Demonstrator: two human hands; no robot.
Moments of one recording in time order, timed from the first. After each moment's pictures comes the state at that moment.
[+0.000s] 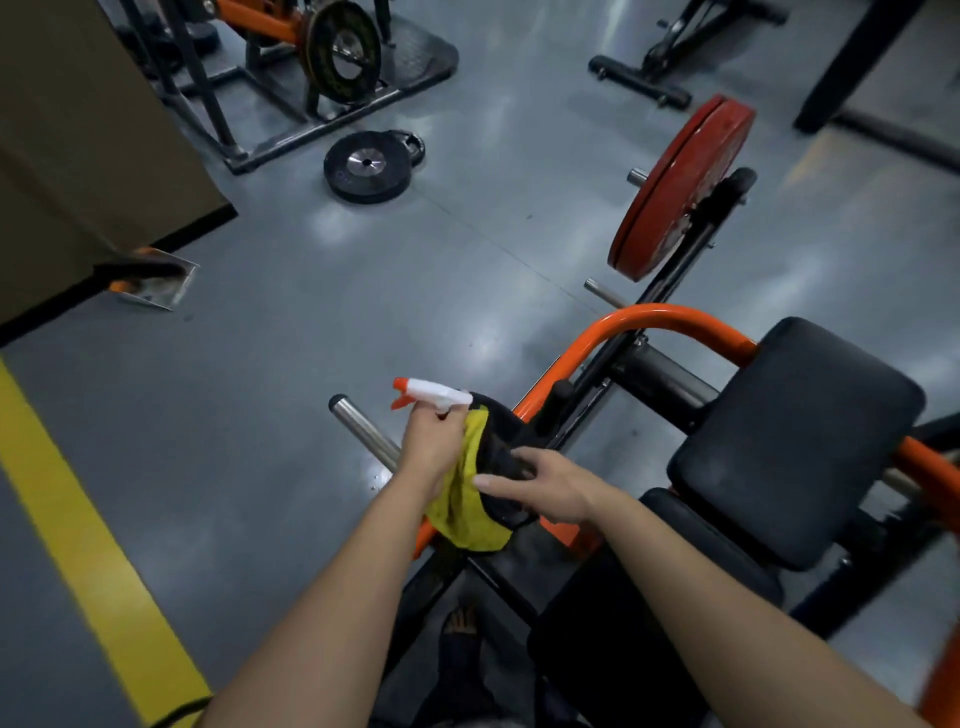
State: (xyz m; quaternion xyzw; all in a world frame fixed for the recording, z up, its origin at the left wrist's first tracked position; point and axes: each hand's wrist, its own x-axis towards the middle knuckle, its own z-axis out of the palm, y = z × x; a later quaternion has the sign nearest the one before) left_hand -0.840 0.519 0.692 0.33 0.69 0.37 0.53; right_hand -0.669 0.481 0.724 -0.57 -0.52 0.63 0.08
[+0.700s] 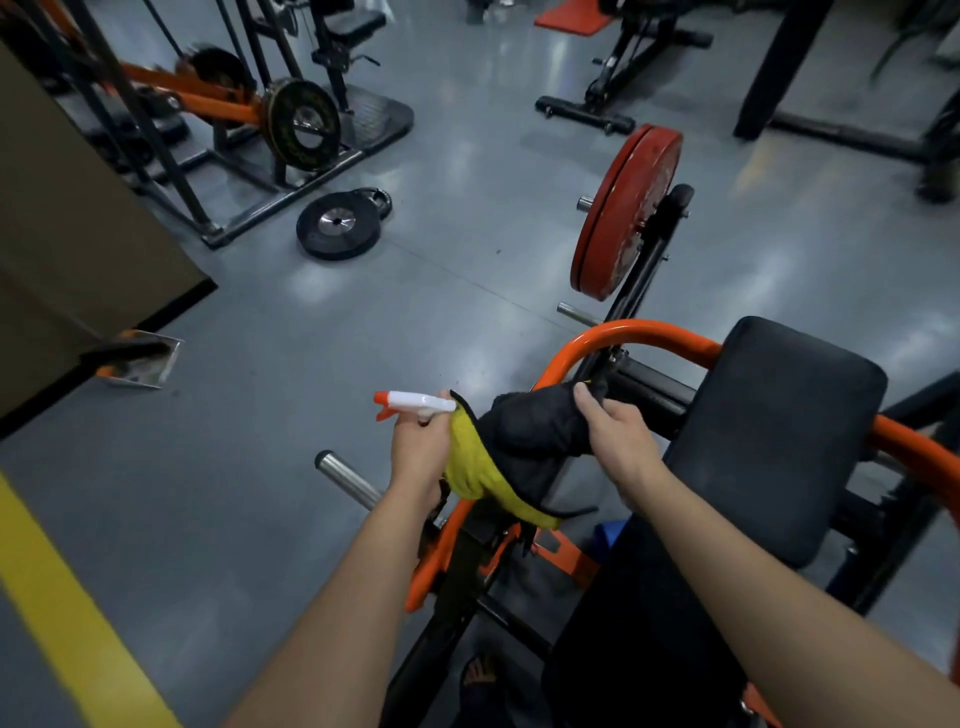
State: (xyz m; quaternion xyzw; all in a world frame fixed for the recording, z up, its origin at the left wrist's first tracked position) left_hand -0.810 0.550 0.717 0.28 0.68 0.41 0.54; right_hand -0.602 0.510 0.762 -0.72 -0.36 0.46 0.37
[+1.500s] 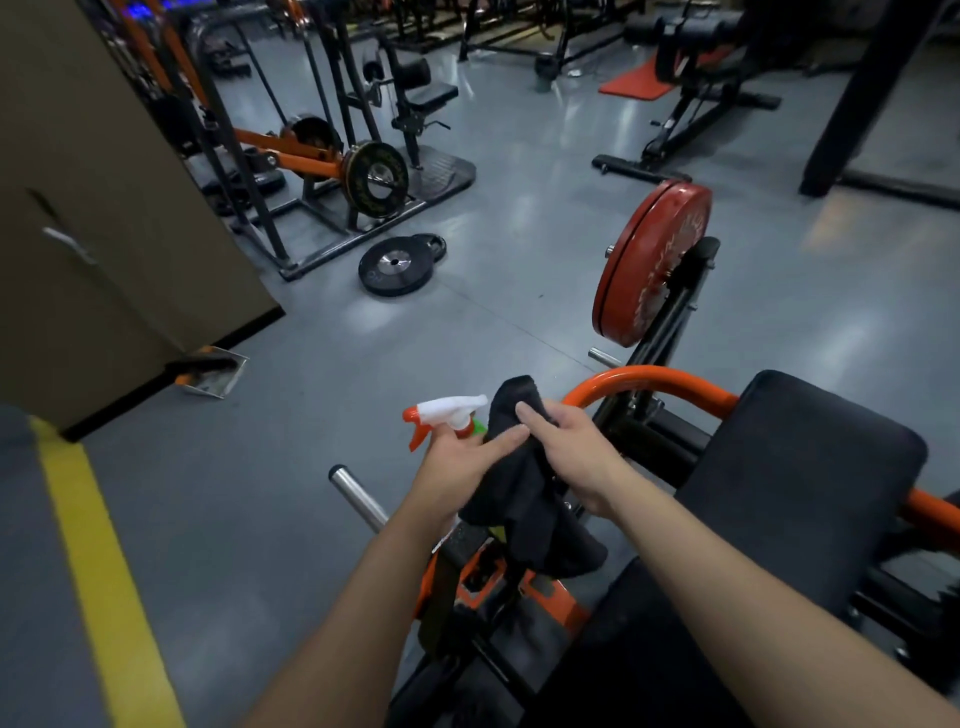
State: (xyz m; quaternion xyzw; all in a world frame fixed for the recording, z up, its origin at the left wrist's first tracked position) left_hand -0.732 0.504 0.775 0.40 0.53 0.44 0.60; right_hand -0.575 0.523 0.779 -0.50 -0.44 0.63 0.39
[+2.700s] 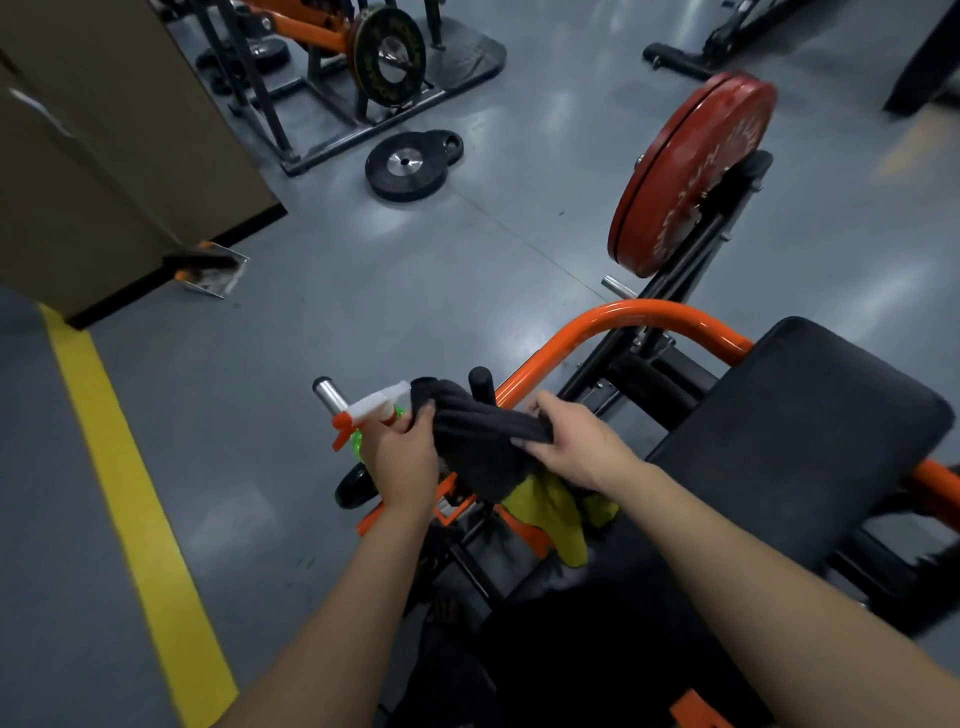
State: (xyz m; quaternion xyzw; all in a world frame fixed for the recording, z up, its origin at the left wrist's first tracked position) left_hand -0.700 0.476 0.711 0.21 0.79 0.50 0.29; right_hand -0.515 0.522 0.706 -0.54 -0.75 0.38 0.06
